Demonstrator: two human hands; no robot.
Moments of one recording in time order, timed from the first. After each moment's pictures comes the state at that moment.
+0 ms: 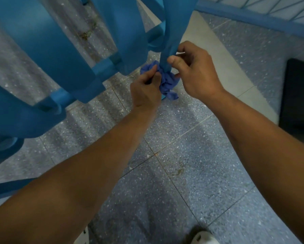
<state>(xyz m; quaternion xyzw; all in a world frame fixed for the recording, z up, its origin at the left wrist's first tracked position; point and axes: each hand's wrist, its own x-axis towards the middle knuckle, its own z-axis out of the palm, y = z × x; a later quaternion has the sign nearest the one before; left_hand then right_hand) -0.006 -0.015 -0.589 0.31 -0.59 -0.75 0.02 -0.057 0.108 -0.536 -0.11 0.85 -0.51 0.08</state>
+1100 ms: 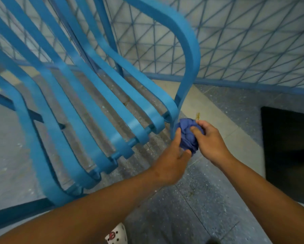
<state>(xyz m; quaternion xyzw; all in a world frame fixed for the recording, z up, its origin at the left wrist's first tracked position) 0.120 -0.025 -0.371 0.01 -0.76 -0.61 -0.24 0.048 0.126 -0.399 0.08 0.79 -0.60 0.10</state>
